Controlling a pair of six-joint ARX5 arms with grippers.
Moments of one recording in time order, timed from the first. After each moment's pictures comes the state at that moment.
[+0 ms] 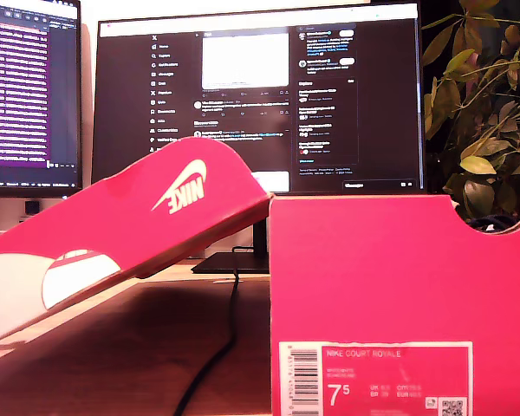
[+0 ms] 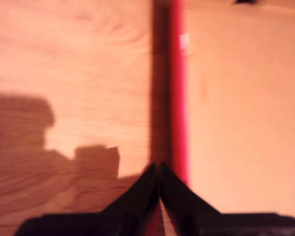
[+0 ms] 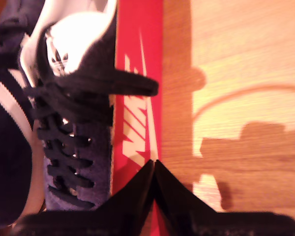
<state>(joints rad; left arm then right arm) 0.09 1.14 0.51 -0.37 0.60 -0.33 0.00 1.03 0.52 -0.47 -0.35 0.21</state>
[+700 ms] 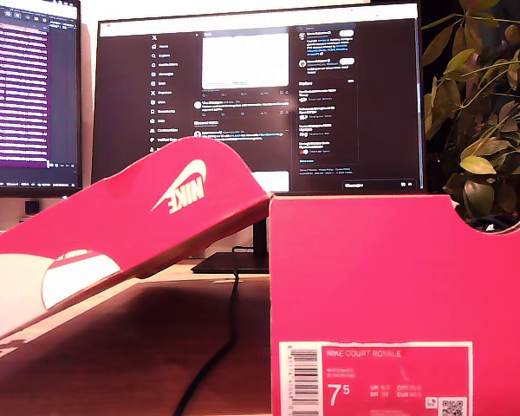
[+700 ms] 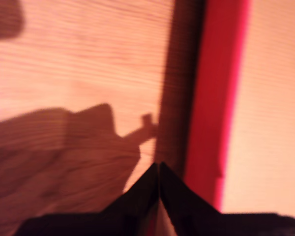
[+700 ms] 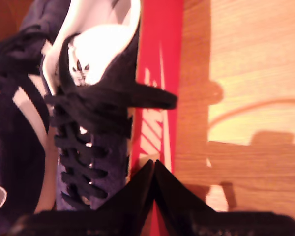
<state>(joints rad) 0.09 1.44 0.52 -0.36 0.84 -0.27 0.01 1.05 0.52 -0.42 -0.38 0.19</state>
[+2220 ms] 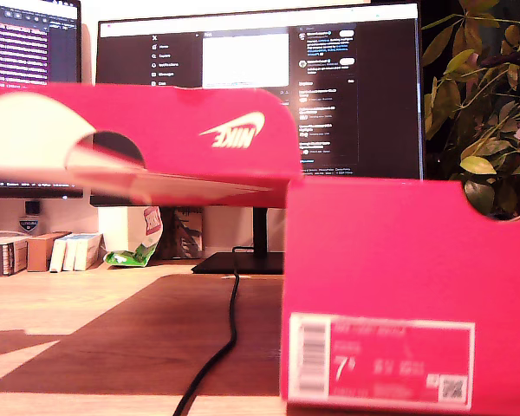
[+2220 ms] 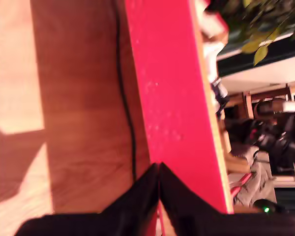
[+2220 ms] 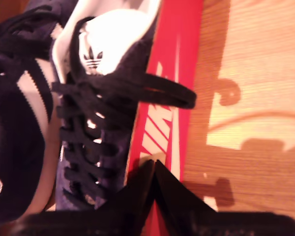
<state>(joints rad) 0.10 1.12 0.66 -0.56 1.05 -0.26 0.09 1.09 0.52 -0.36 -0.35 0.18</state>
